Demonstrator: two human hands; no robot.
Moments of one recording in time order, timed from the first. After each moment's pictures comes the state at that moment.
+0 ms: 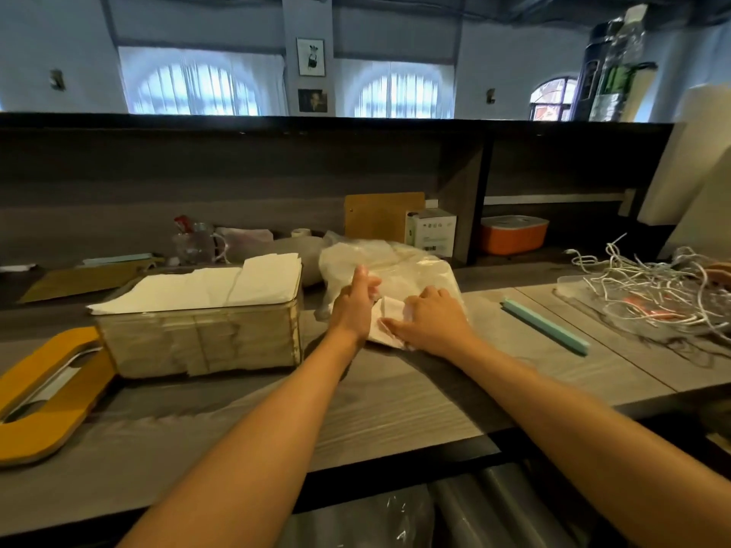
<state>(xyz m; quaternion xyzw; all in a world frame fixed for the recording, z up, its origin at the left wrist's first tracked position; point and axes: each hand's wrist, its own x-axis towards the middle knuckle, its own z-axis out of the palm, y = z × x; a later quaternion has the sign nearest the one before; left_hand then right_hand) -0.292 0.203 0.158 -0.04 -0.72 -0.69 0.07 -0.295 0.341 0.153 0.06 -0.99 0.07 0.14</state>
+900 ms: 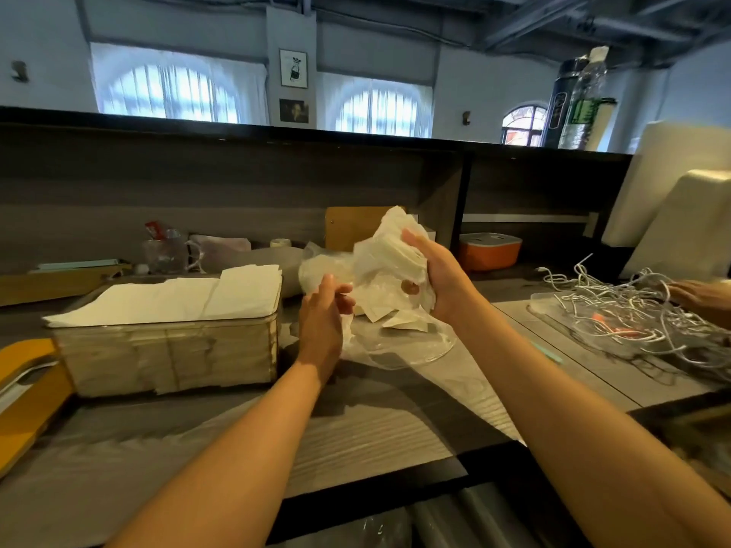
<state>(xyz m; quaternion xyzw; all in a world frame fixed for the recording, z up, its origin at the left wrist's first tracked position) -0.287 0.196 0.158 -0.01 -0.63 -0.76 0.17 -0.299 0.354 0.226 0.09 -0.61 0.79 0.02</state>
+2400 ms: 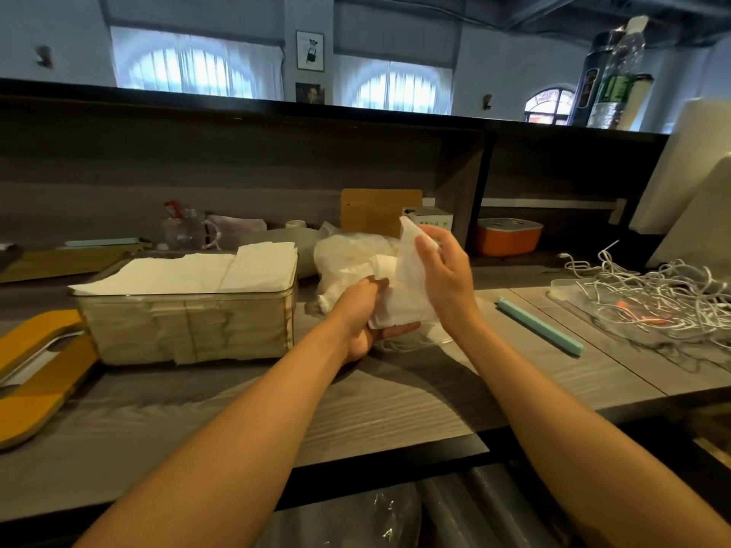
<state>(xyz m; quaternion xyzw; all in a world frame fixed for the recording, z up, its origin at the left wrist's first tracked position) -0.263 0.212 0.177 0.00 -0.52 -0.84 -0.12 -0.289 0.335 0.186 0.13 -0.71 0.62 0.30</state>
